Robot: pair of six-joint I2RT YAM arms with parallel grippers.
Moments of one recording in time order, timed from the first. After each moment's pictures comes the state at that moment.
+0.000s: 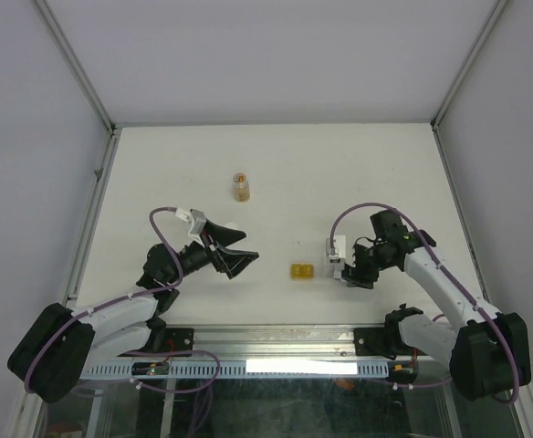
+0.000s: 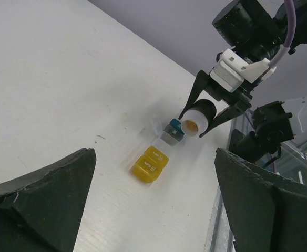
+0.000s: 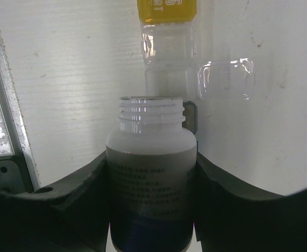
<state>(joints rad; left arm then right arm) -0.57 1.00 0.12 1.04 0.49 -0.54 0.27 1.03 0.62 -0.89 -0.58 -1.17</state>
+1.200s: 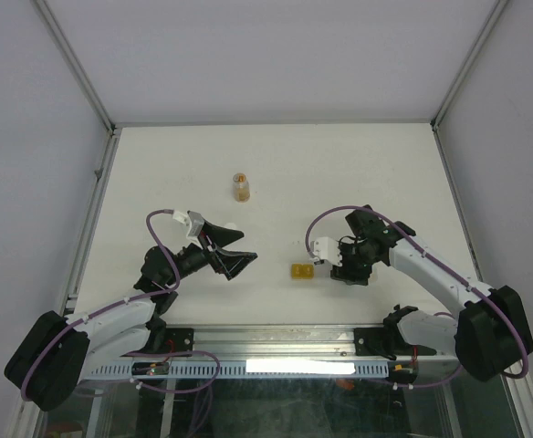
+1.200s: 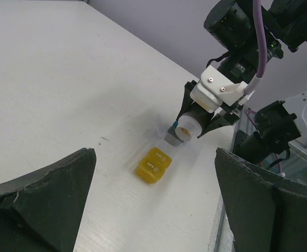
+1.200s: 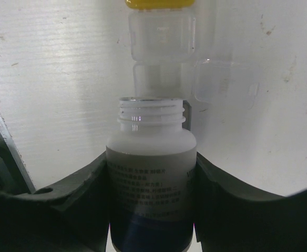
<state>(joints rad) -0.57 0.93 0.10 1.00 0.48 -0.50 0.48 1.14 0.69 -0.87 -0.31 -1.03</state>
